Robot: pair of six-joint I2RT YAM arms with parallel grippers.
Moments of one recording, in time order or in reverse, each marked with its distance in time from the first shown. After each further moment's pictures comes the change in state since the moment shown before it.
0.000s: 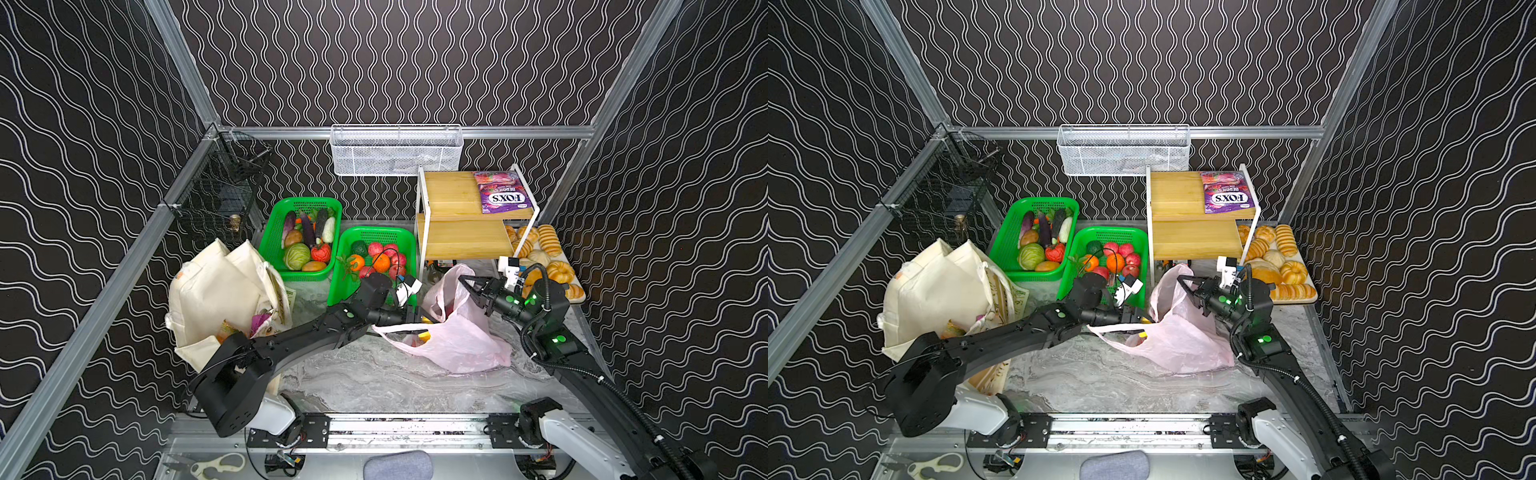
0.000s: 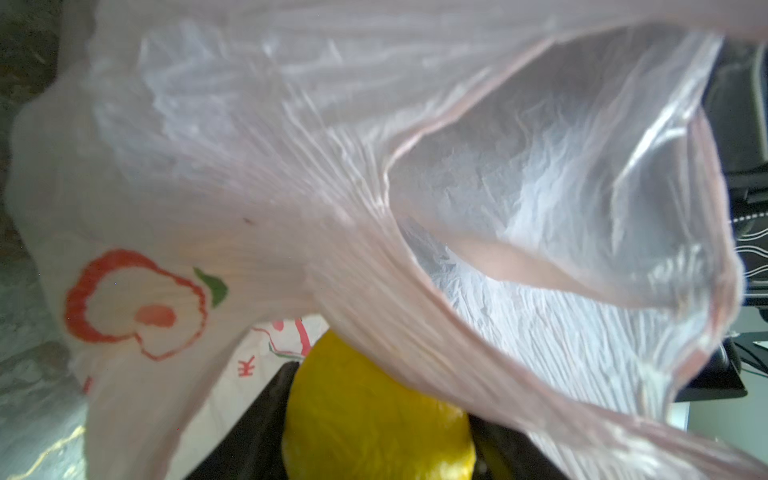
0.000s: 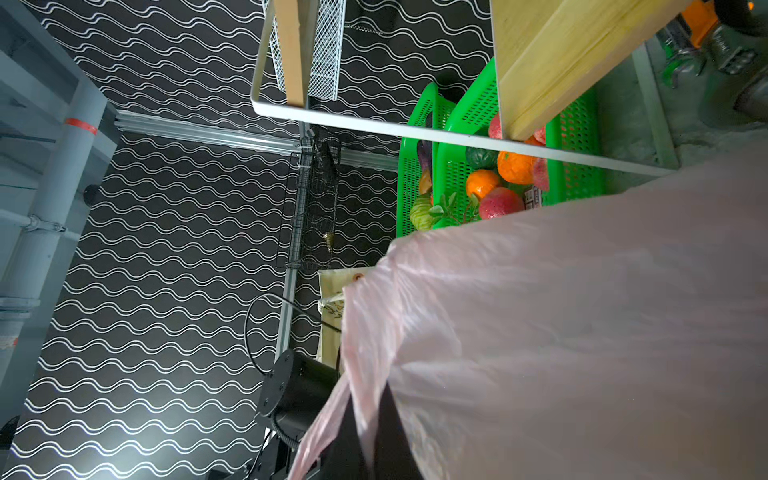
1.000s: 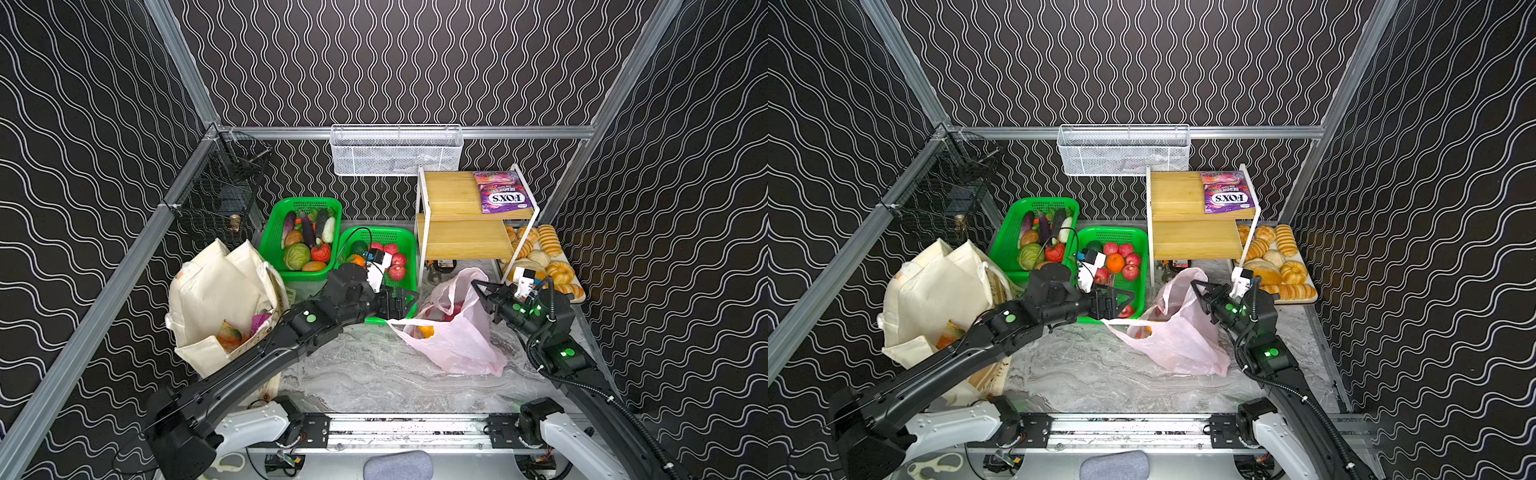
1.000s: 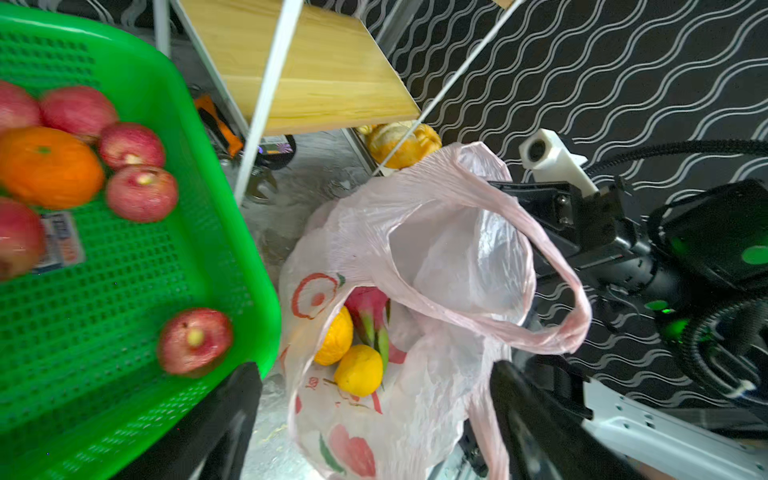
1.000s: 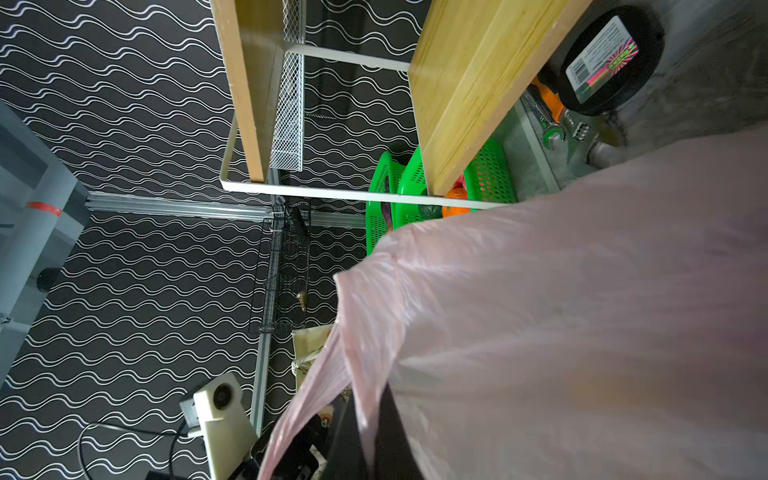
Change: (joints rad) left arm 0.008 -0.394 0.117 -0.457 -0.575 0.297; right arm -0.003 -0.137 -0.049 -0.165 0.233 0.005
